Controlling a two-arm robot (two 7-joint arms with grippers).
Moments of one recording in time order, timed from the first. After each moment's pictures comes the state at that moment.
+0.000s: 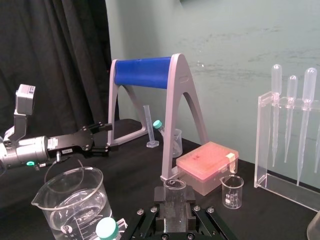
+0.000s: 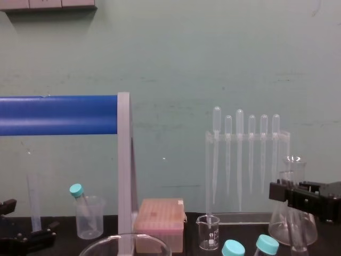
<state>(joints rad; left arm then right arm) -0.20 0.60 0.45 -1.41 -0.25 -0.12 0.03 0.21 0.59 -0.38 -1.51 0.68 -0.03 0.61</state>
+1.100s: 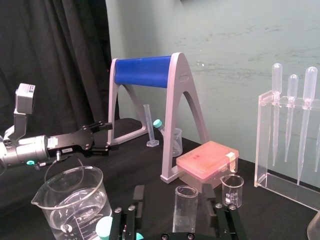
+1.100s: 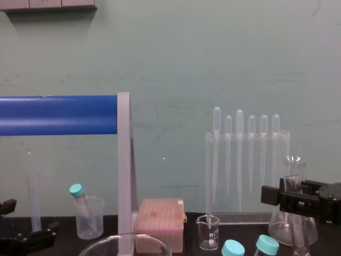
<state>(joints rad) -0.20 0.60 0.45 -1.41 -0.25 -0.12 0.03 0.21 0.59 -0.38 -1.51 0.67 -0.02 0.61</state>
